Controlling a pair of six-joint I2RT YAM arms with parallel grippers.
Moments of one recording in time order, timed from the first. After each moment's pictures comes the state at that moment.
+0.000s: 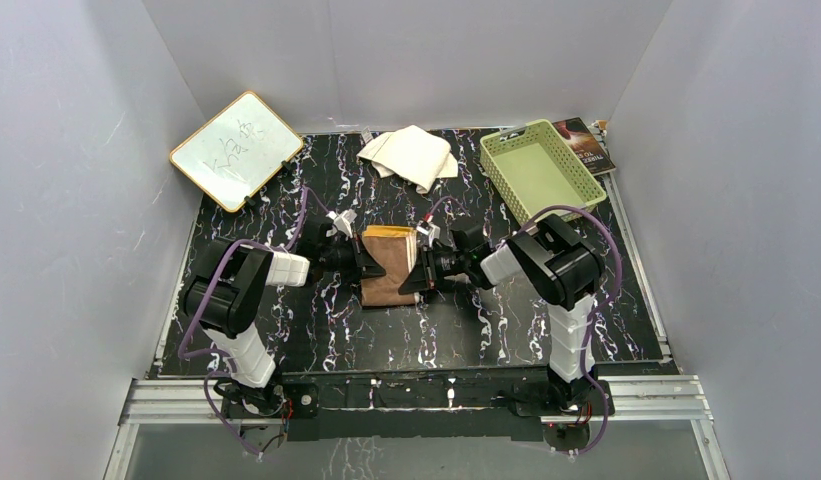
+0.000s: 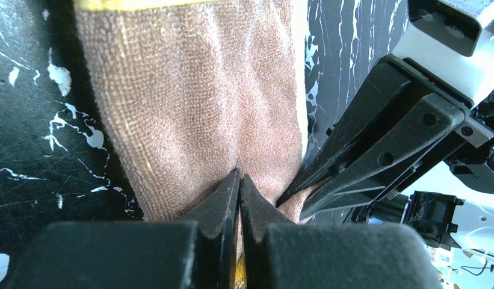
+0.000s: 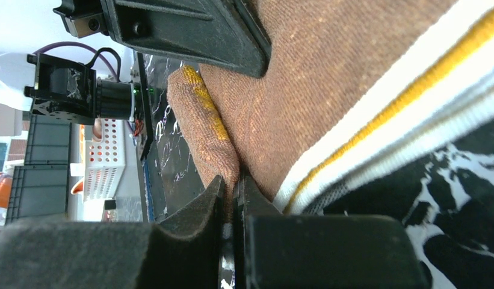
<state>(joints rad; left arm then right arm) -0.33 1.74 0.64 0.34 0.61 -0.65 0.53 2.01 0.79 0.64 -0.95 0.56</state>
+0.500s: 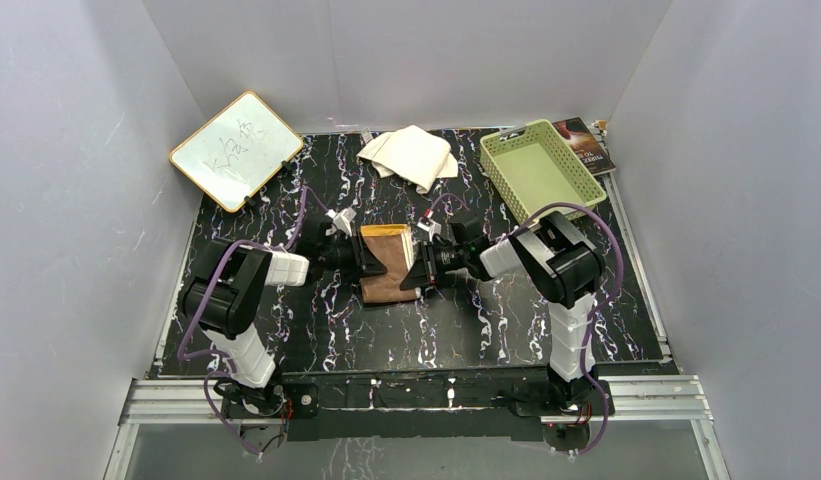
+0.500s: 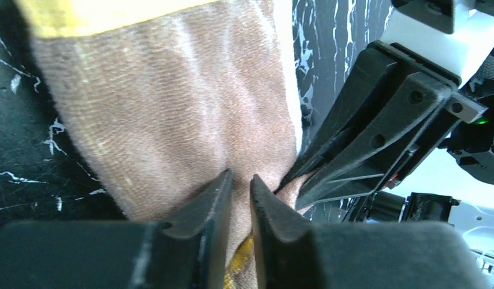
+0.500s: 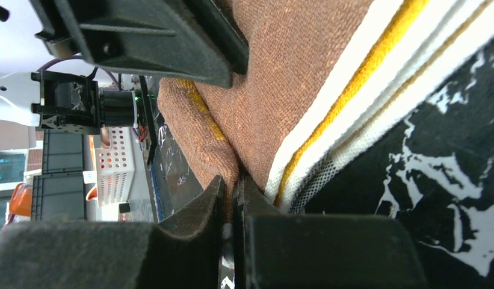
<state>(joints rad) -0.33 1.74 0.64 0.35 0.61 -0.66 0.50 2.02 0.83 0.54 -0.96 0.58</state>
